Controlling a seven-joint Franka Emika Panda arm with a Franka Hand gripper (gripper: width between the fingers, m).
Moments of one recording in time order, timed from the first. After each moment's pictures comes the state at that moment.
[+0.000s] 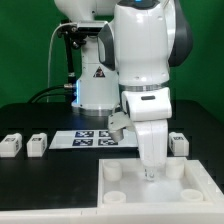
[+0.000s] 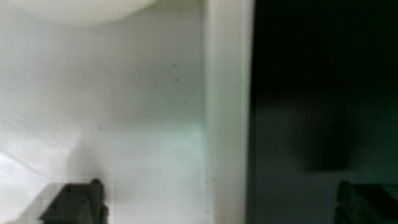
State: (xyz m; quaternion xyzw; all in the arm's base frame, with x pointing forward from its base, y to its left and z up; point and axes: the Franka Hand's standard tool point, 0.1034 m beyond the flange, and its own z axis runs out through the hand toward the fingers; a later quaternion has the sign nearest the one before) arm 0.490 0.076 0.007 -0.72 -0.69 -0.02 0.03
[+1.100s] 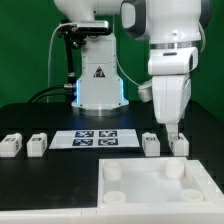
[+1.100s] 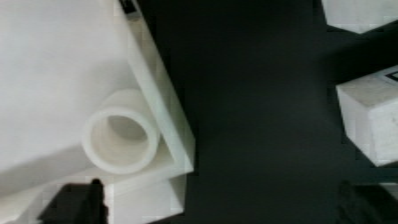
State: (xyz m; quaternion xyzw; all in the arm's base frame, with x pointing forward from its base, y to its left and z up) arm 0.470 0.126 0.064 -0.83 -0.56 -0.03 0.01
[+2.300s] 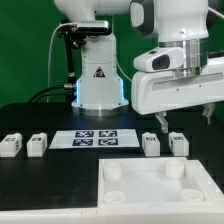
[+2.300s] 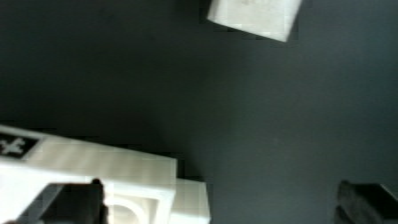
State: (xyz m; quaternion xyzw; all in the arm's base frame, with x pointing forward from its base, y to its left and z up) arm 0.456 0.154 0.072 -0.99 -0.10 -0.02 0.04
